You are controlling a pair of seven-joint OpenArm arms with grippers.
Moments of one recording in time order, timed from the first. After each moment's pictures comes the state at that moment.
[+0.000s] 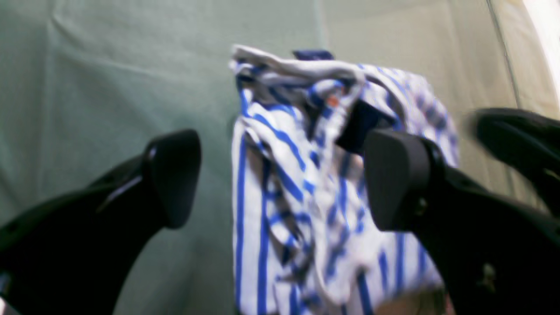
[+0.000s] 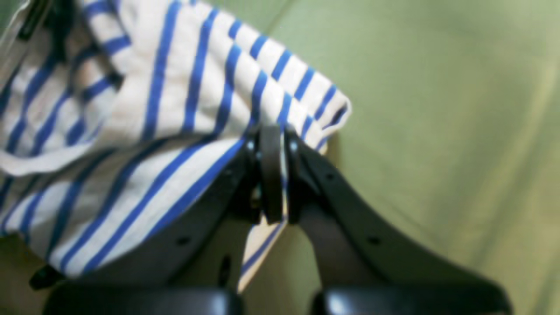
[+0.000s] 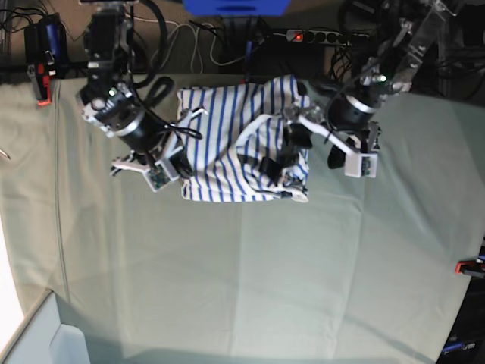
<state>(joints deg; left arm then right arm) 15.5 -25.1 25.1 100.3 -43.2 12.3 13.6 -15.2 -3.0 7.9 98.7 -10.6 39.6 -23.1</state>
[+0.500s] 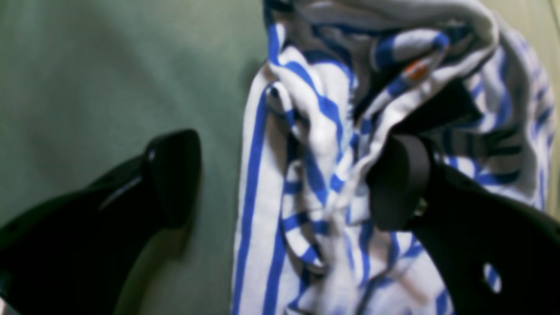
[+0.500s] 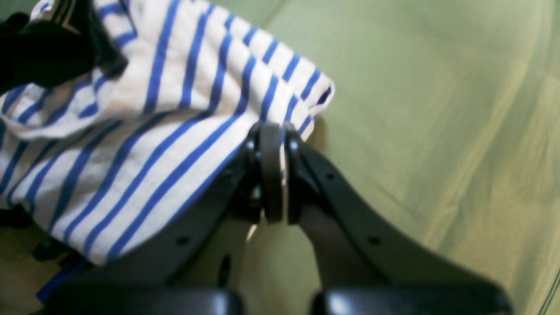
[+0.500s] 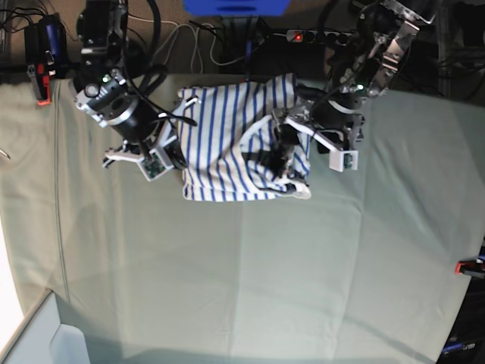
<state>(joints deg) 12.0 -19.6 25.3 86.5 -43.3 7.7 13.6 -18.5 -1.9 7.9 101.9 -10.5 39.6 -23.4</state>
